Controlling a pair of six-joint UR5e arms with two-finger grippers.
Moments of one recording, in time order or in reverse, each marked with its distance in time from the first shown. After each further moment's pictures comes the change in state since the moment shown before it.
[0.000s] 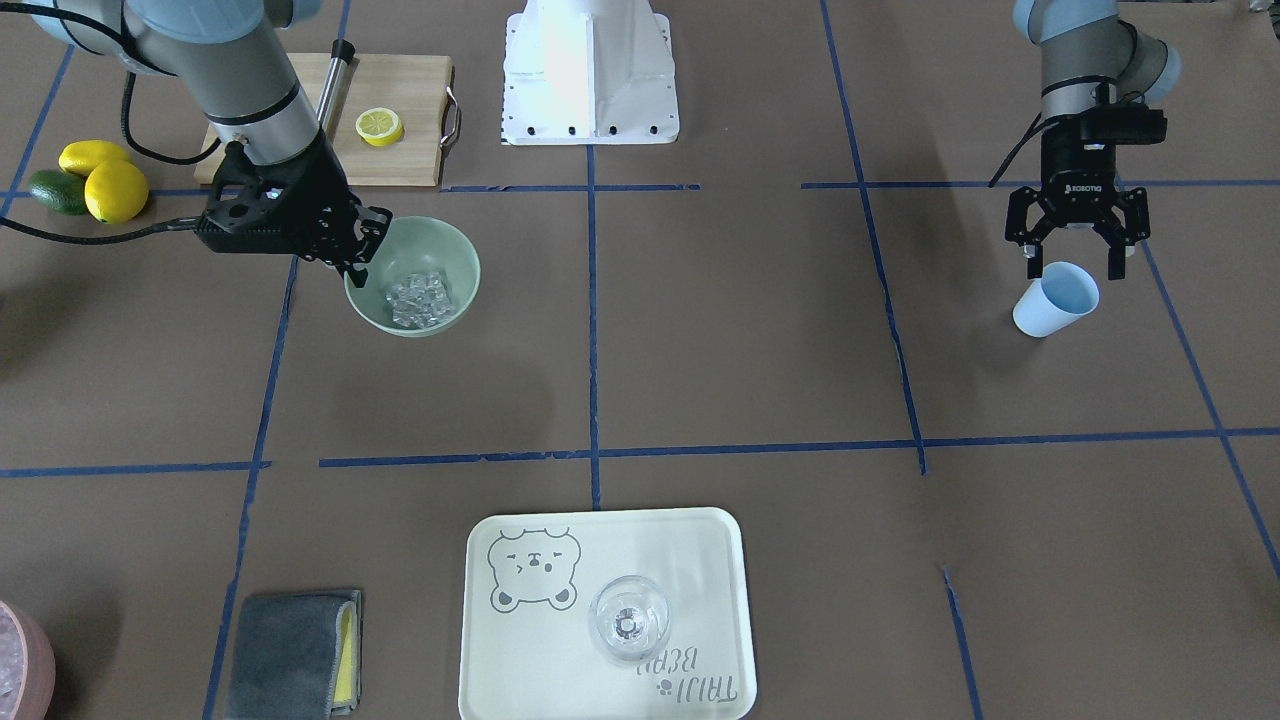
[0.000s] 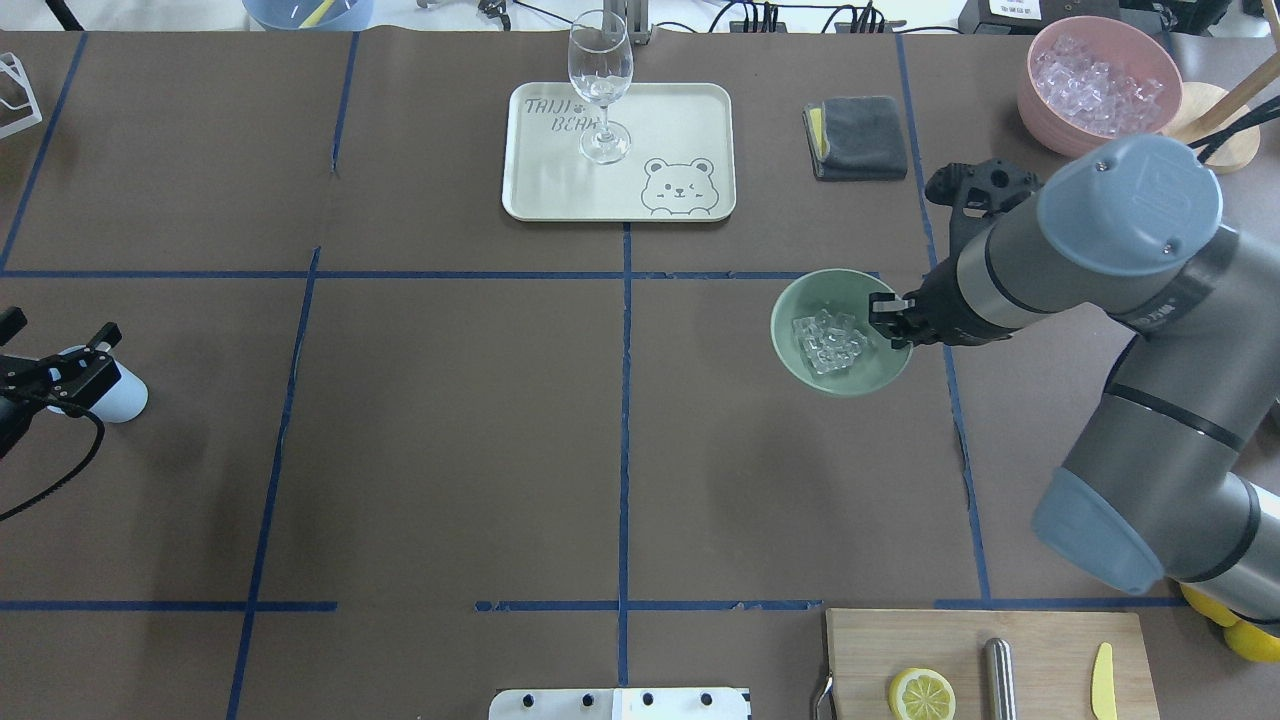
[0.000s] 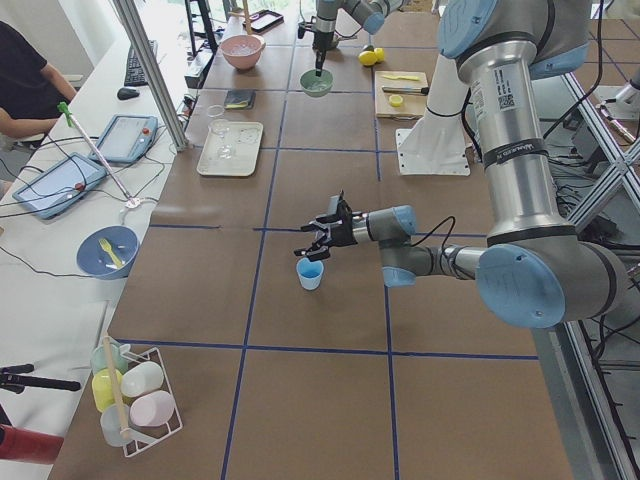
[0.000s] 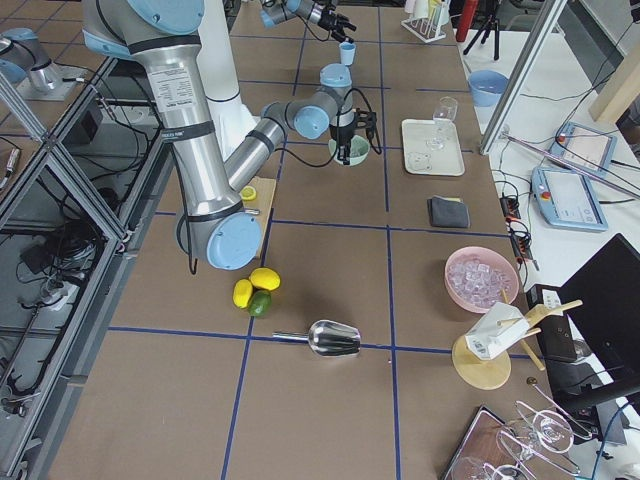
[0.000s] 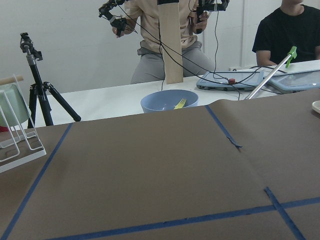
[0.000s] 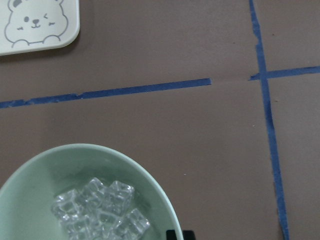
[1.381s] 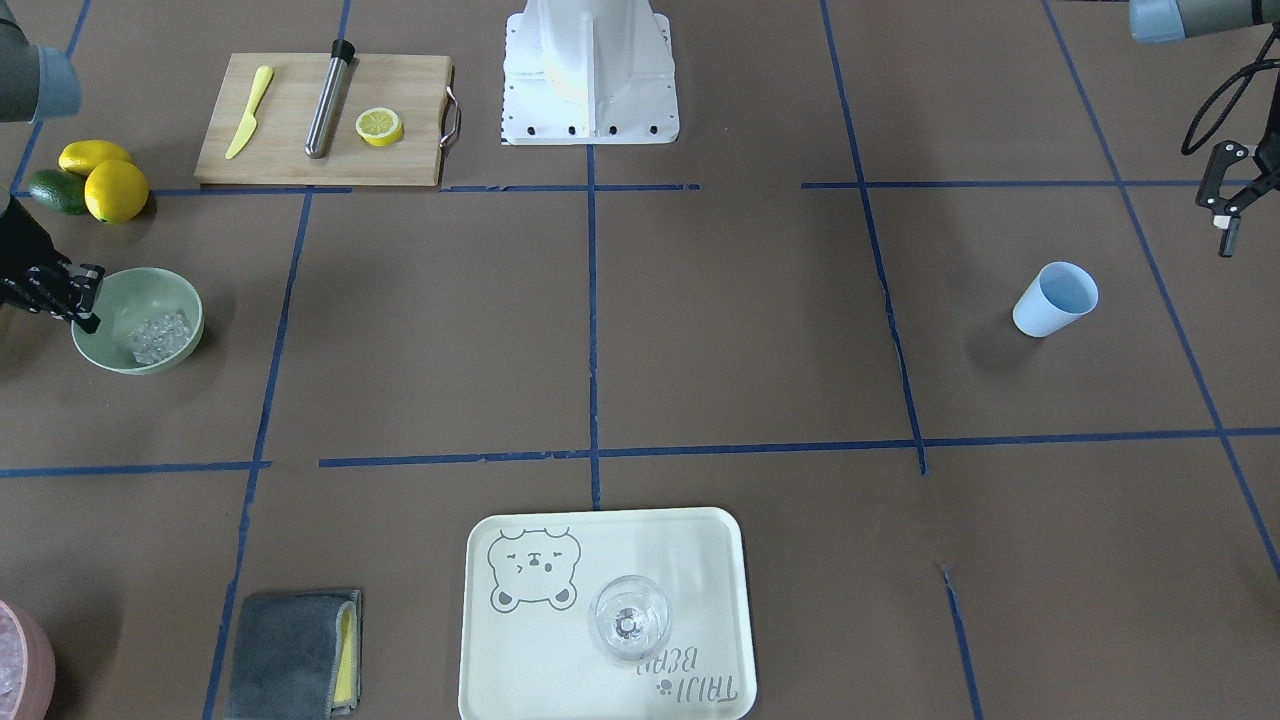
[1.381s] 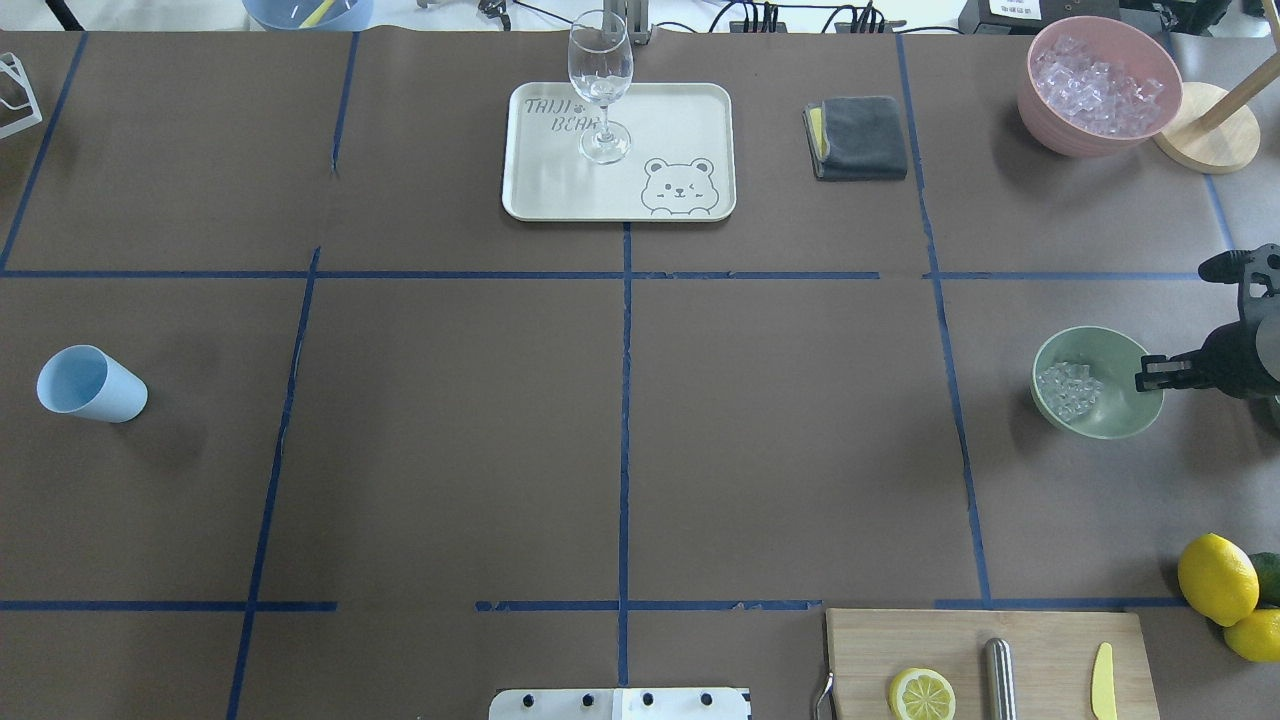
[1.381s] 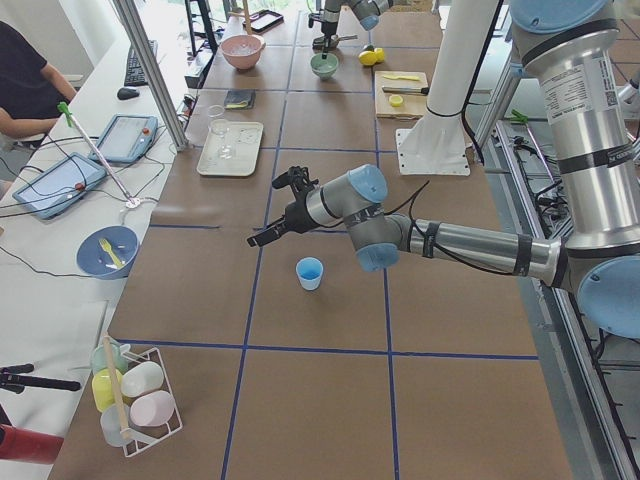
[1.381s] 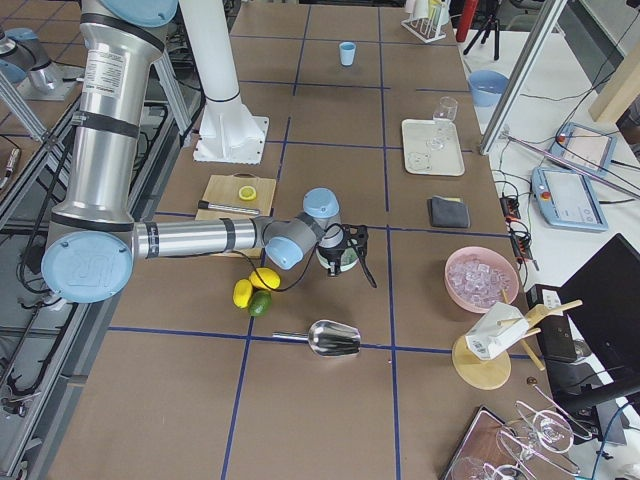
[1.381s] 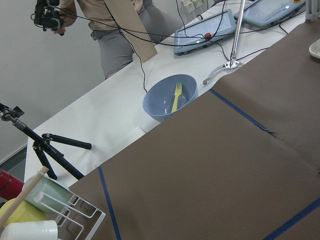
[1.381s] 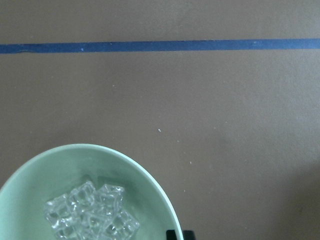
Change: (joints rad) left arm -0.700 -0.046 -0.164 0.295 -0.827 0.634; right arm 0.236 -0.436 -0.332 0.672 0.129 -0.284
